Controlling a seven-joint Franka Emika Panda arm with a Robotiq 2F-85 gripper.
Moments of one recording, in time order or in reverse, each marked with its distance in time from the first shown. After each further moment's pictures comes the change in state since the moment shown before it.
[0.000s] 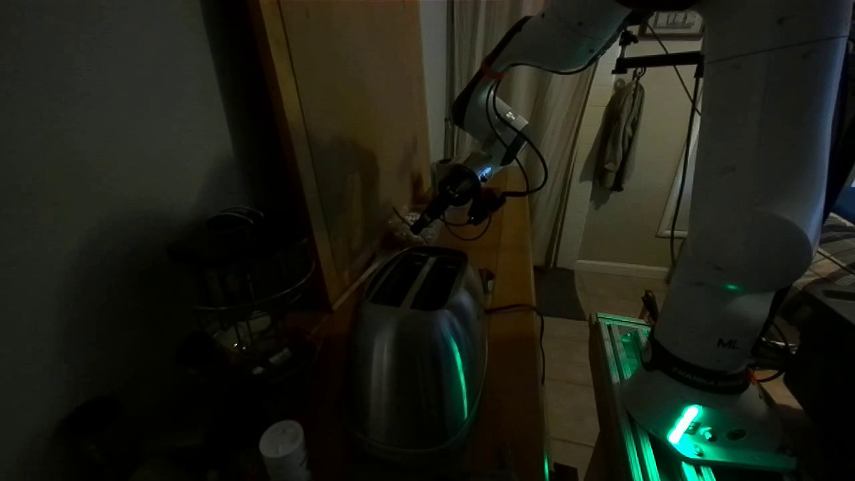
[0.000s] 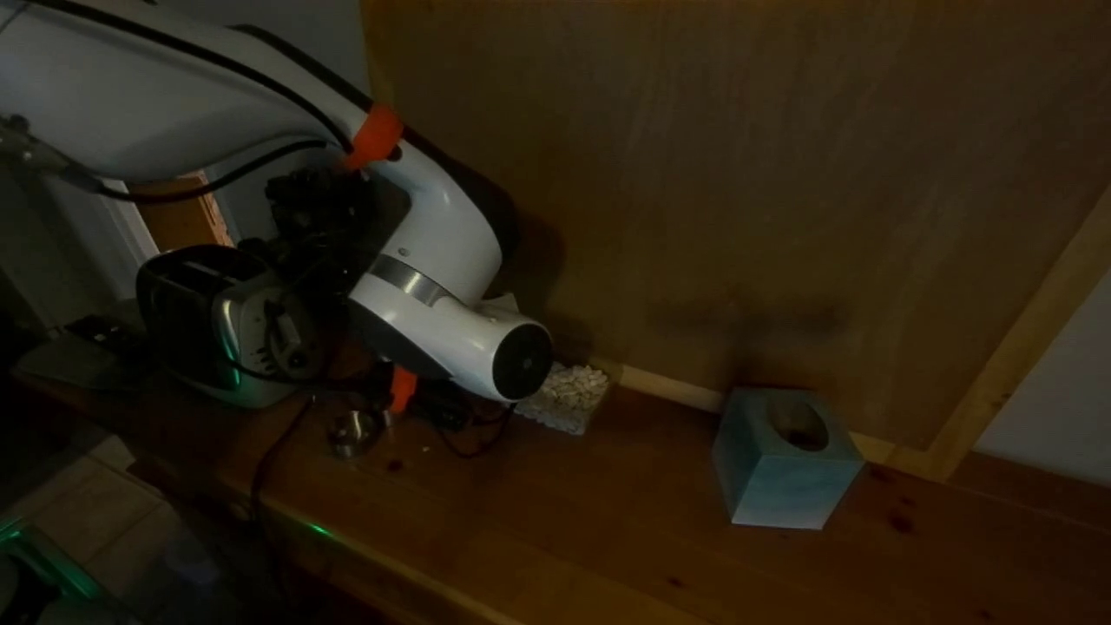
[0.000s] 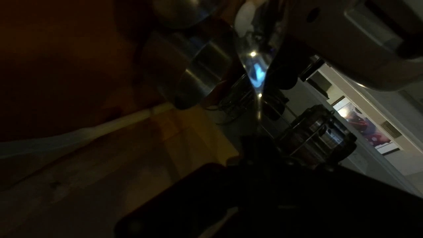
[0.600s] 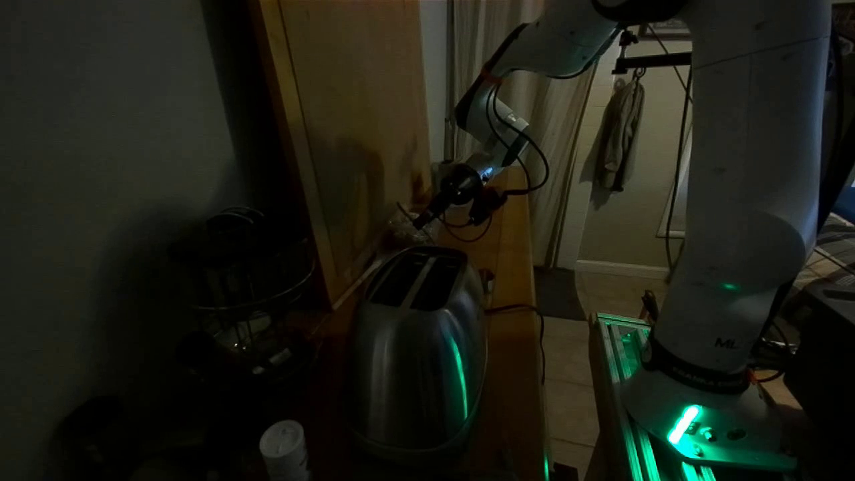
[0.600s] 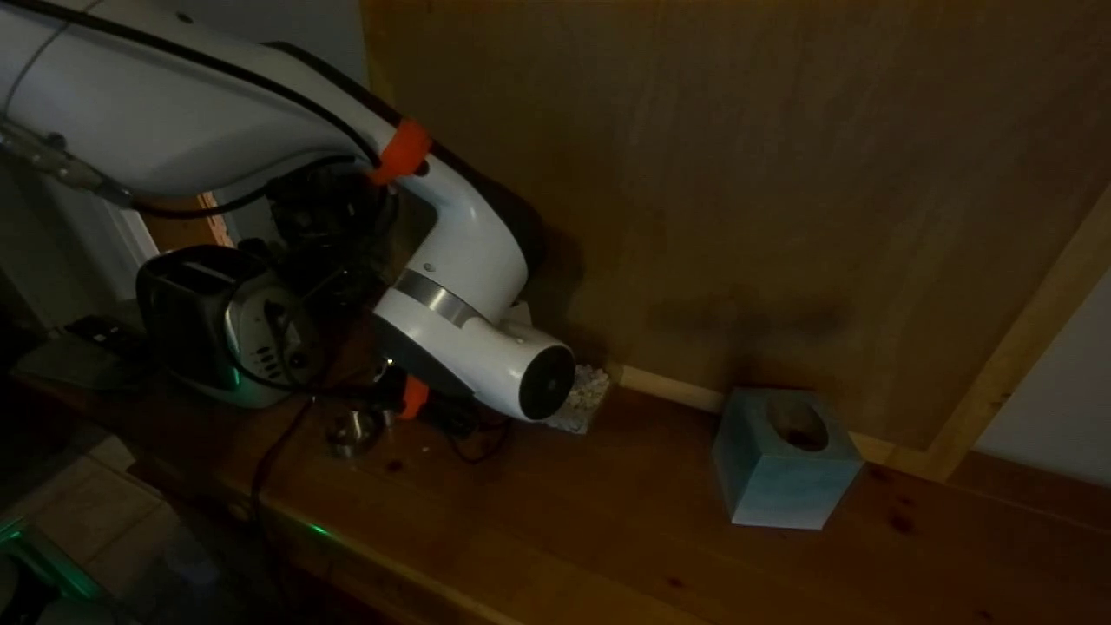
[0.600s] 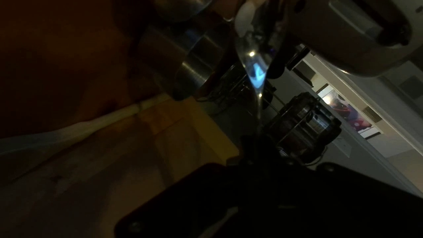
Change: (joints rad) arm -0.045 0.059 -0.006 0.064 0.007 -0.113 0.004
